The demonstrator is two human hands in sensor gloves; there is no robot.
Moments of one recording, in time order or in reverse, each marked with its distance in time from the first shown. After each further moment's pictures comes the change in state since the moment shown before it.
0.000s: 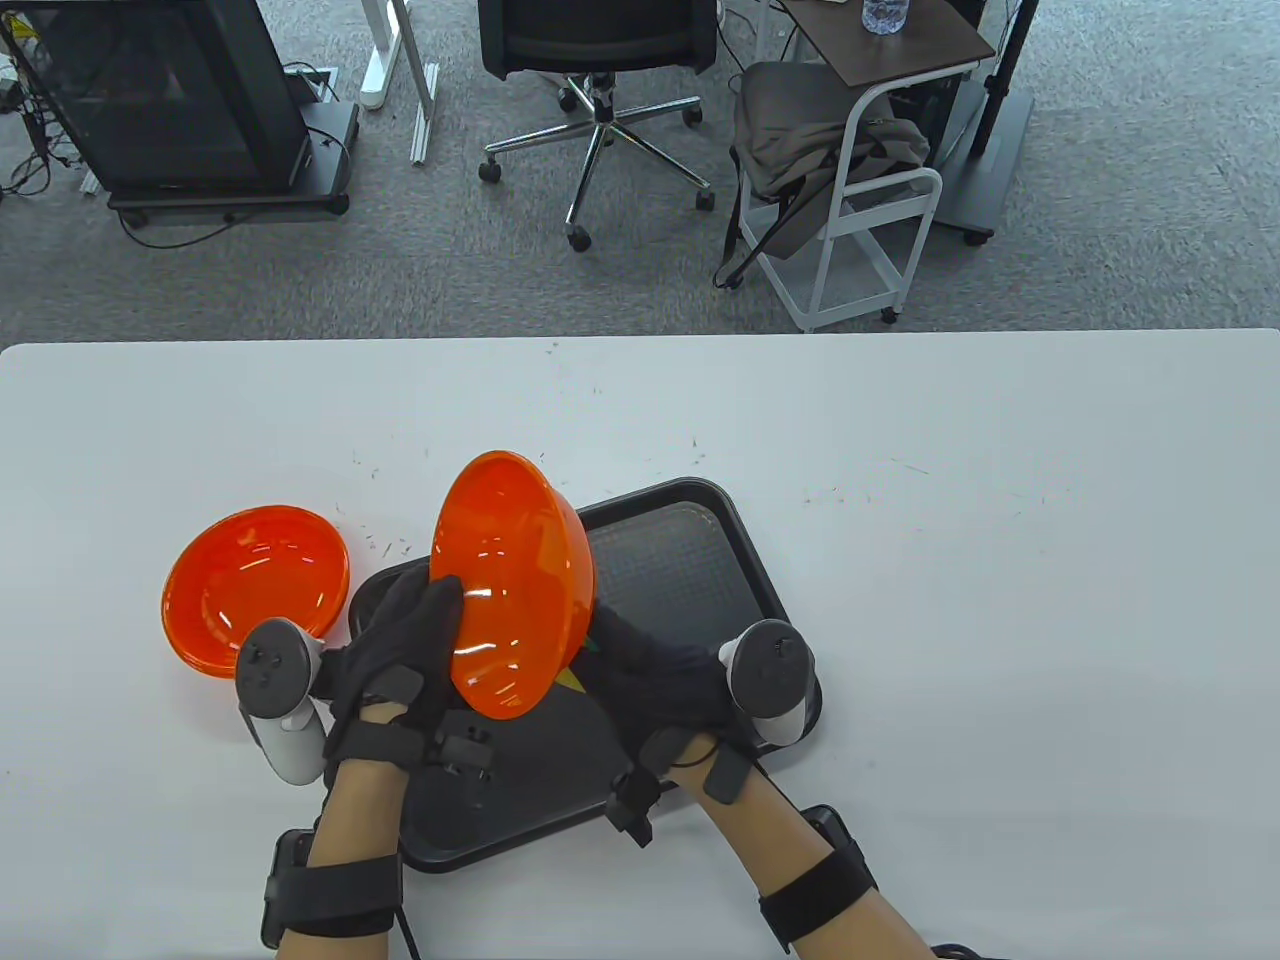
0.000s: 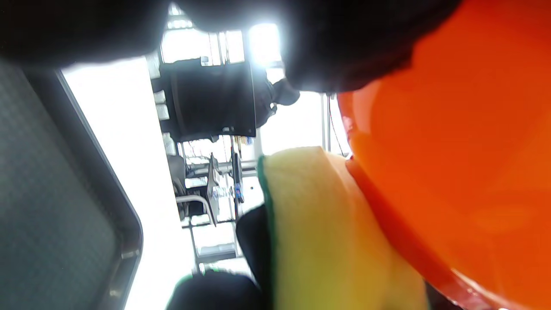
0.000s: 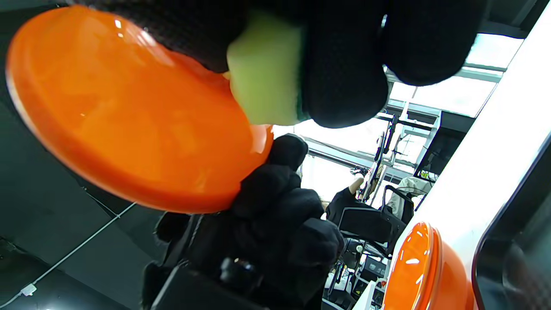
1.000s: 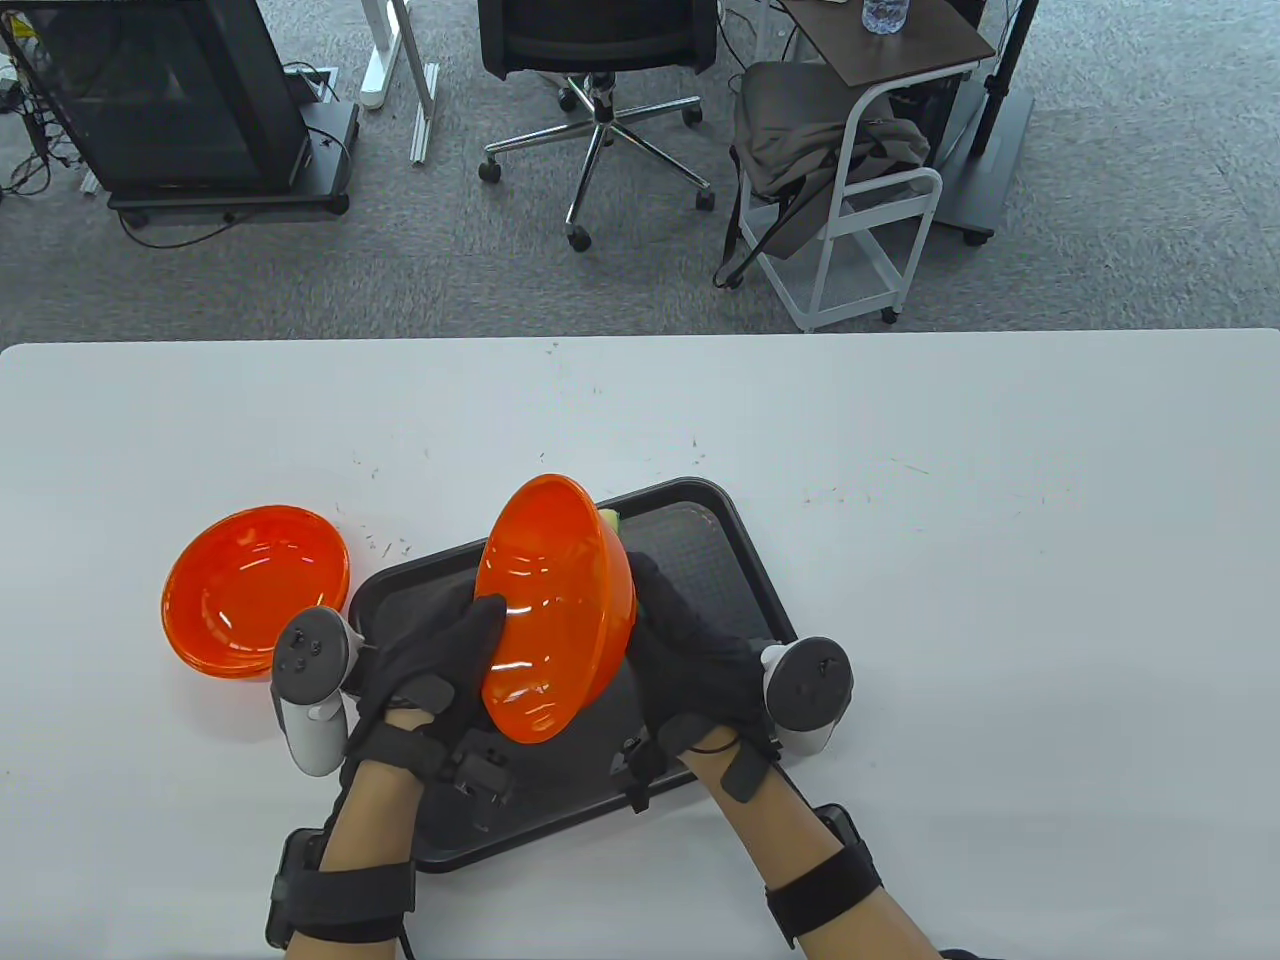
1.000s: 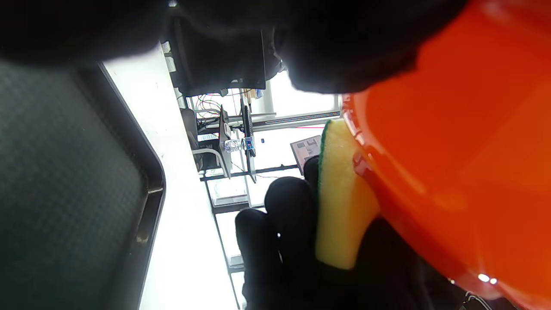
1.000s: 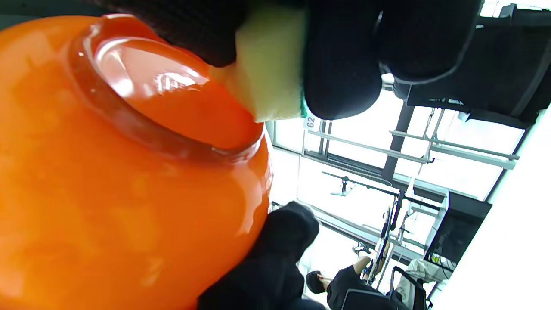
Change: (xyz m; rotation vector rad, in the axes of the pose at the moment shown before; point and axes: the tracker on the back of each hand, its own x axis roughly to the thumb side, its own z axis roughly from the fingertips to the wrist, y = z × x) left_hand 0.000 -0.028 -0.001 -0.221 0.029 0.006; right_hand 0.006 -0.025 0.005 -0.249 -0.059 0.068
